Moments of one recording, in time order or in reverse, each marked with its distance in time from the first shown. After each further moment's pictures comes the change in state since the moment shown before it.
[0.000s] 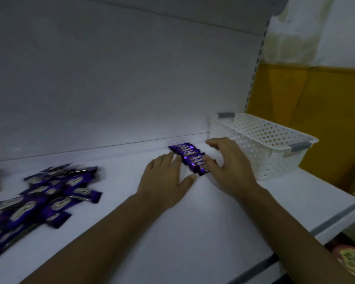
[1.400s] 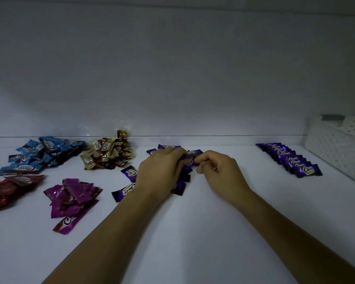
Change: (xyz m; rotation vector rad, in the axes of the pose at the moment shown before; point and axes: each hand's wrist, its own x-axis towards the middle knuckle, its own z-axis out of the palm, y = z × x) left_hand -0.137 -0.142 -0.081 0.061 0.314 -0.248; right_hand -0.030 -0.204 0.094 0.608 -0.443 0.067
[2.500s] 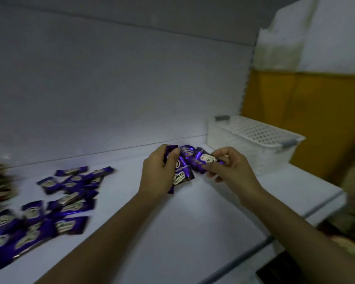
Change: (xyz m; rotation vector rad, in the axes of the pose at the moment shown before) left_hand 0.059 0.144 0.067 -0.864 0.040 -0.051; right_hand -0.056 0.030 -0.157 0.313 0.405 0.294
